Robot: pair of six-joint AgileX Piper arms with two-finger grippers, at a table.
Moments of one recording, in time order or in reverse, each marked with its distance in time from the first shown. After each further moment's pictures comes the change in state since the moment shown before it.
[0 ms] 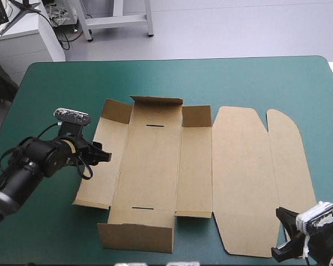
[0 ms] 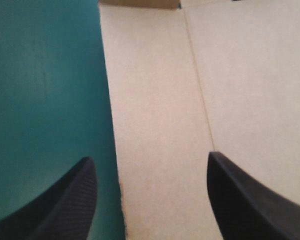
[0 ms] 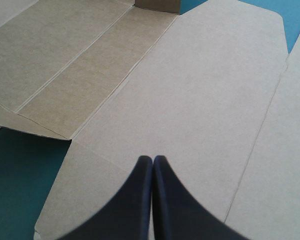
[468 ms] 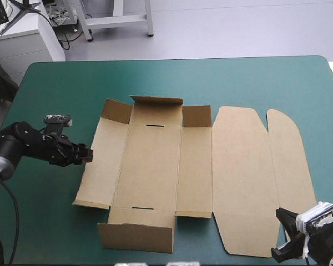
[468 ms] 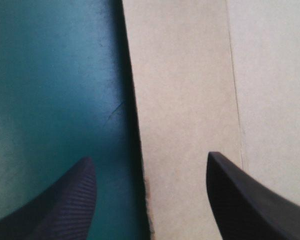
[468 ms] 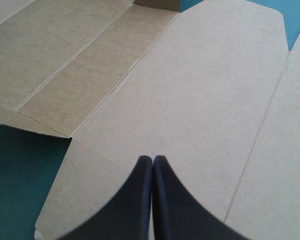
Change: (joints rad) left arm 0.491 0.243 -0.010 -0.609 0.114 0.678; right arm 0.000 0.000 0.000 0.000 0.007 0.000
